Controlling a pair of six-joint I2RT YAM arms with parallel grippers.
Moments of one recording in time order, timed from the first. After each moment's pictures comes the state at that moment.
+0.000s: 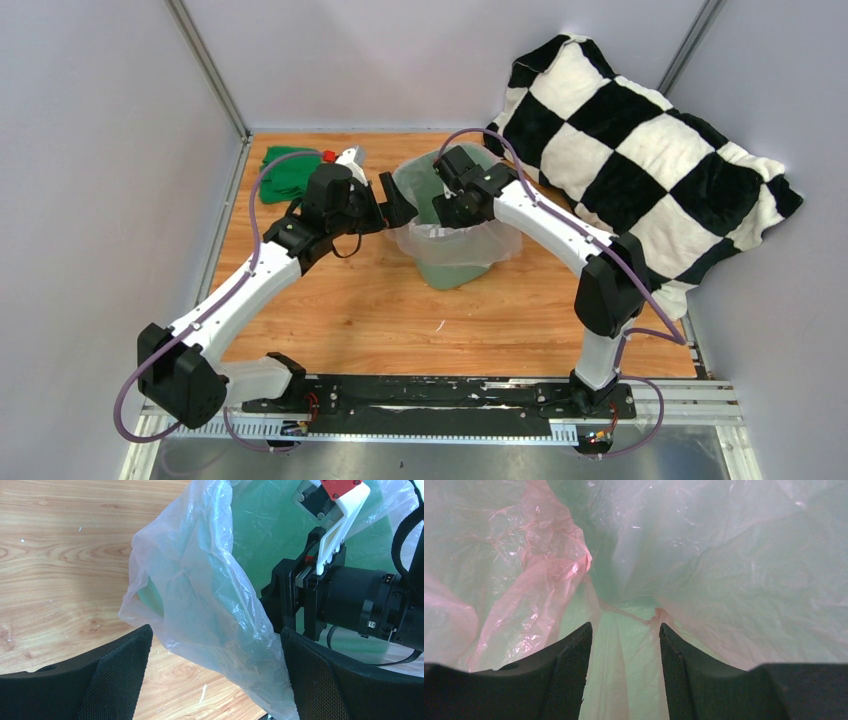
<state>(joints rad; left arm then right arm) -0.50 1.21 1.04 -0.31 0.12 -0.64 0.70 1.81 1.65 -0.97 0.09 0.25</state>
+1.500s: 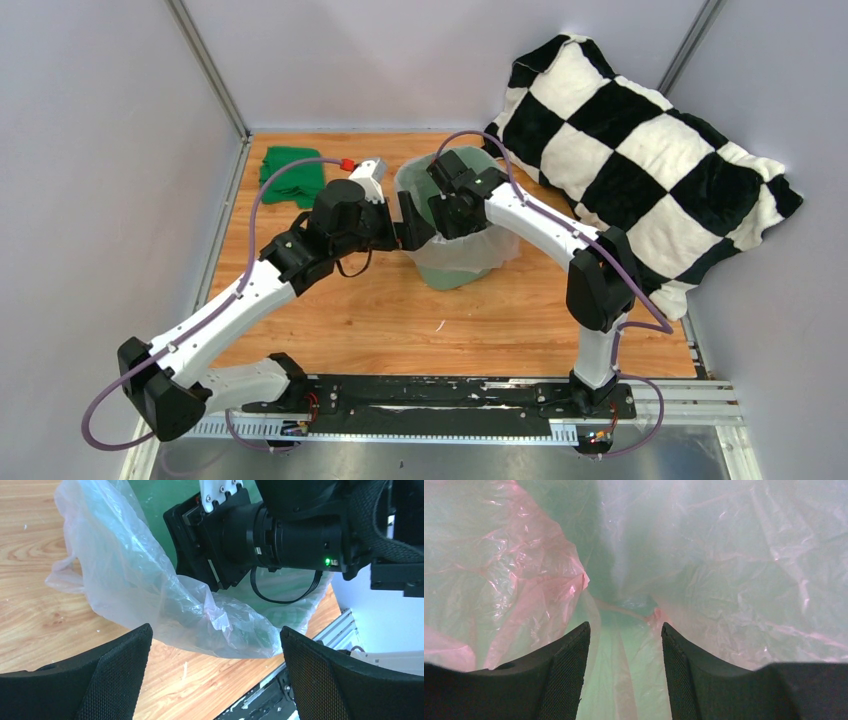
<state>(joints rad) -0.69 1.10 1.06 -0.37 0.05 -0.61 0.71 1.86 1.63 -0.88 0.13 0.31</state>
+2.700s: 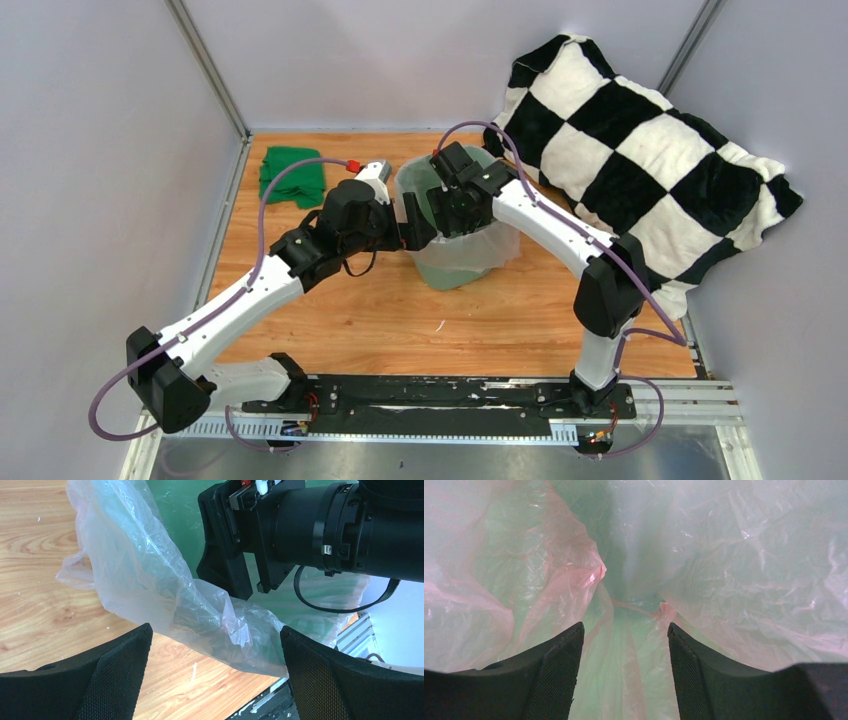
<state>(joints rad) -0.72 1.16 1.06 -0.38 -0.01 -0.60 0.71 1.81 1.68 -0.93 0.13 0.31</state>
